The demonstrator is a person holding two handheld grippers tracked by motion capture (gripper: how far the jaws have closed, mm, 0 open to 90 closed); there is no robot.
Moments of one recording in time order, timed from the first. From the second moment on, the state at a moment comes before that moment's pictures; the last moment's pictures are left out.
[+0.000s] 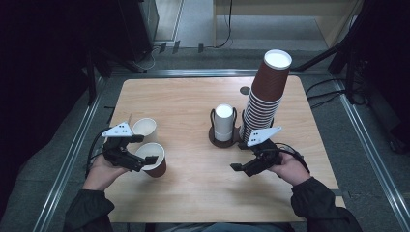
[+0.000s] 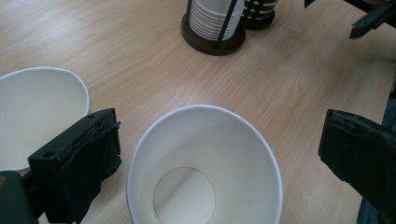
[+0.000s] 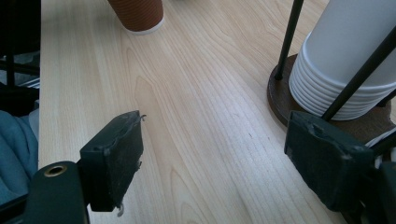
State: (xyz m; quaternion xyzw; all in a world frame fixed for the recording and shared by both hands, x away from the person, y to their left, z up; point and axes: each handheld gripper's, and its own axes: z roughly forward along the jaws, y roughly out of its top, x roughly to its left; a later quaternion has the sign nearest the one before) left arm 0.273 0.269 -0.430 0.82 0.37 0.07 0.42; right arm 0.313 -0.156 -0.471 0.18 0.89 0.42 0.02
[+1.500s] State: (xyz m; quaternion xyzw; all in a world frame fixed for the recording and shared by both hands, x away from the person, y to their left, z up) left arm 0.291 0.151 -0.428 0.84 0.34 0.09 0.41; right arm 0.299 -0.169 -0.474 0.19 0.89 0.41 0.04
